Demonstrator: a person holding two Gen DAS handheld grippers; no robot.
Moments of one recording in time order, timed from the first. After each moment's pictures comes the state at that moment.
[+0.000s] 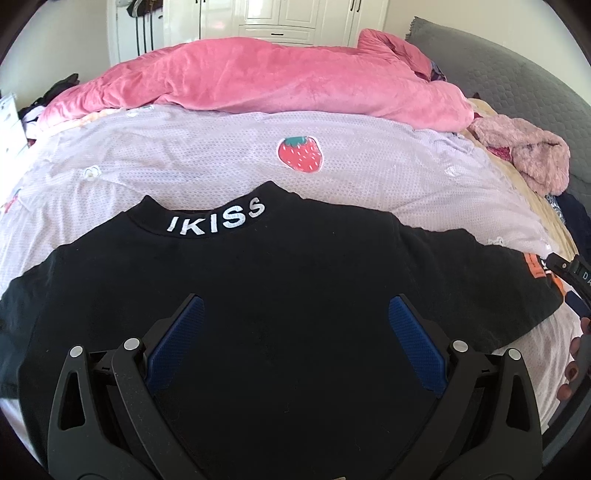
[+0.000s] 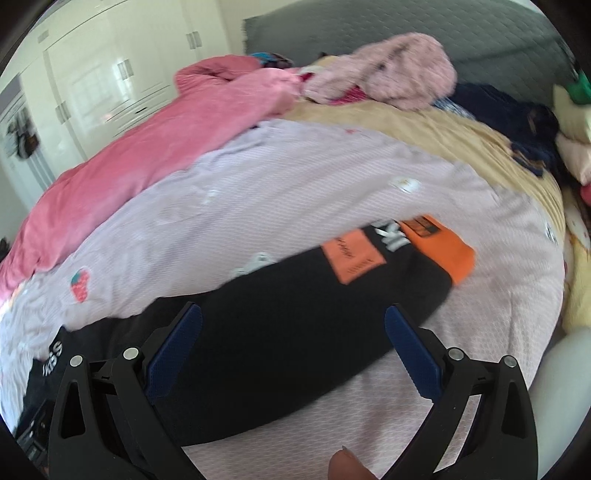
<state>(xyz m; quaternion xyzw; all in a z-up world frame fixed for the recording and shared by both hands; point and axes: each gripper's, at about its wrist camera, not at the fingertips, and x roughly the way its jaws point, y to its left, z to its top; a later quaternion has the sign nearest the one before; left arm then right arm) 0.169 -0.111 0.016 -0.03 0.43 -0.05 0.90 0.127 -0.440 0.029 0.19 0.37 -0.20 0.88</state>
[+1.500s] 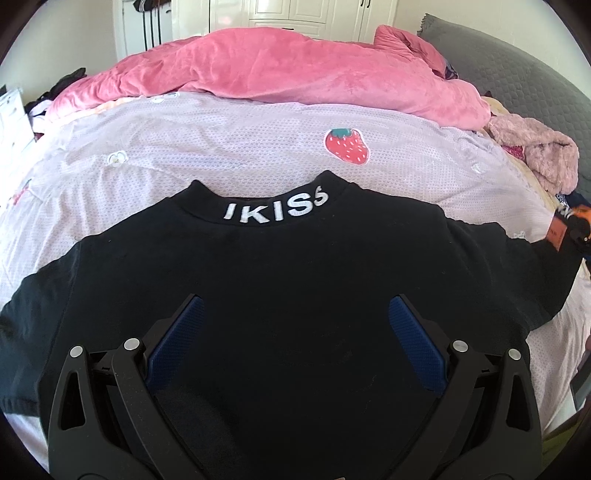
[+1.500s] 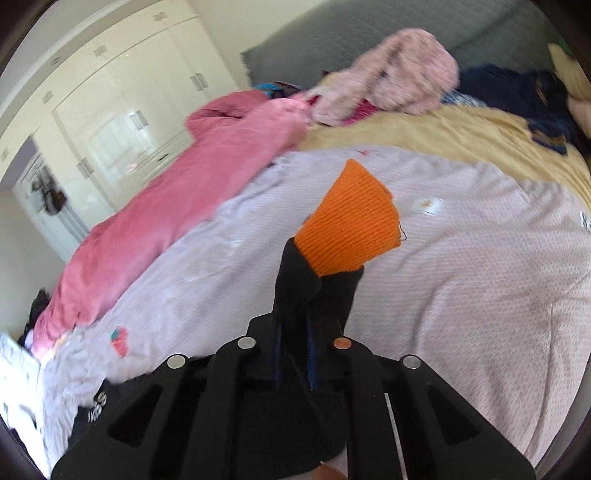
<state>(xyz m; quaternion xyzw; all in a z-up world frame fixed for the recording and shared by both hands) 0.168 -0.055 0.008 -0.03 0.44 -0.03 0.90 0.141 -0.448 0.049 0.24 0.28 -0.12 0.92</state>
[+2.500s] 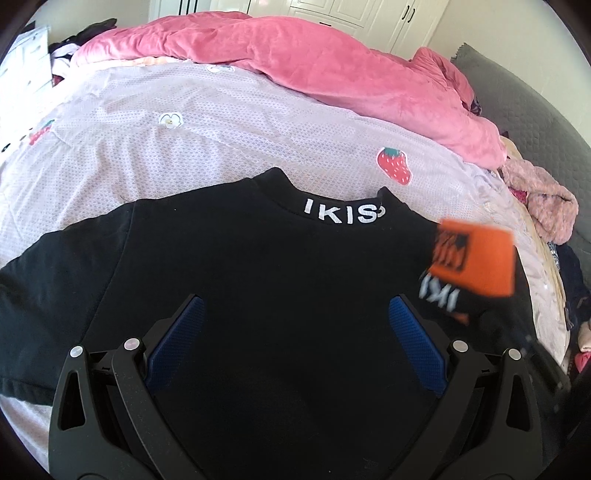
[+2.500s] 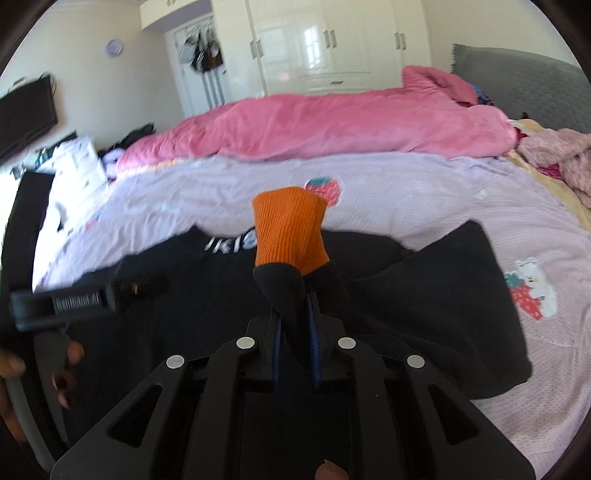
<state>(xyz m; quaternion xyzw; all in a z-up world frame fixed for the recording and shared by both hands) 0.158 0.019 0.016 -0.13 0.46 -0.02 0.88 0.116 -0.187 0.029 0.02 0.36 0.16 0.92</state>
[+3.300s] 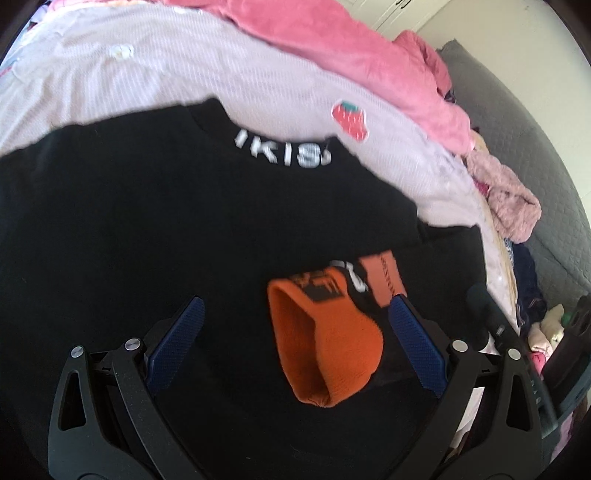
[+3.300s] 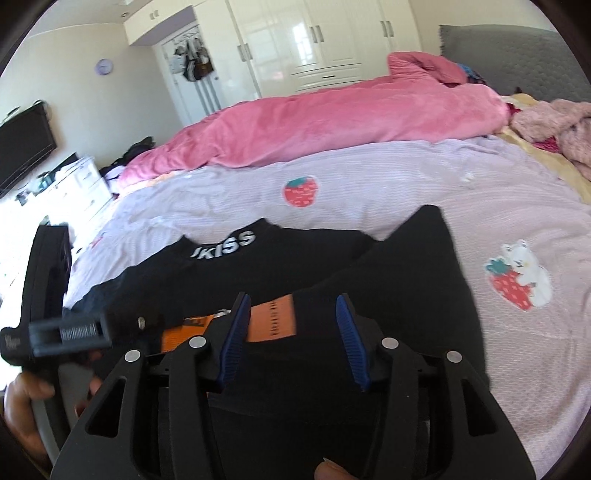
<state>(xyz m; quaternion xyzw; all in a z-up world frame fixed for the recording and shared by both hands) 0.155 -0.017 -0.015 -0.21 0.51 -0.10 0.83 0.117 -0.250 0.041 0.08 0.36 0.13 0.92</state>
